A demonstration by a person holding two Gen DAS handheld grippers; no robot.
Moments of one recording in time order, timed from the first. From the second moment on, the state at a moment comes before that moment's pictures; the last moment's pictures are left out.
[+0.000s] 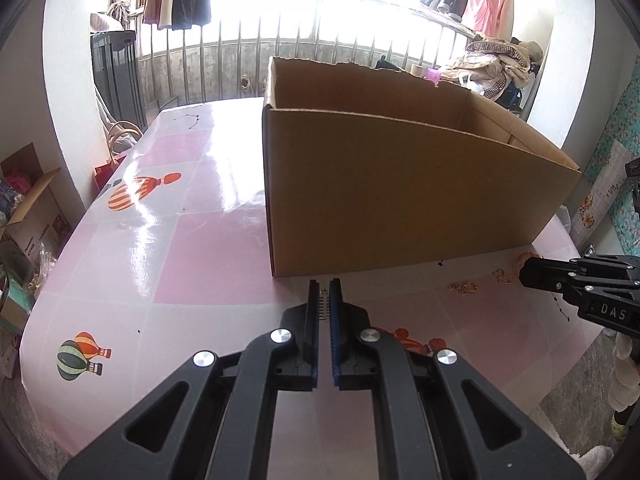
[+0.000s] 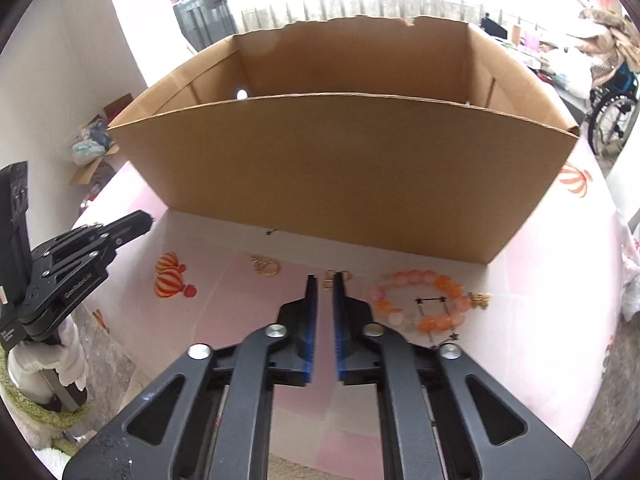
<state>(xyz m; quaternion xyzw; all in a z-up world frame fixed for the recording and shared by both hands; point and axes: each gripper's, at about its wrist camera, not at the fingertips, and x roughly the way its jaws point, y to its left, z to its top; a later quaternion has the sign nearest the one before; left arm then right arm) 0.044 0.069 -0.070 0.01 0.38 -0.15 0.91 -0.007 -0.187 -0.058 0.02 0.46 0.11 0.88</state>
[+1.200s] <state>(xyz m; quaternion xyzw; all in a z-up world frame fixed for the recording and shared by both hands) 0.041 0.072 -0.071 0.01 0.39 -0.15 0.91 -0.001 -0.157 -0.066 -0.08 0.44 0.21 0.87</state>
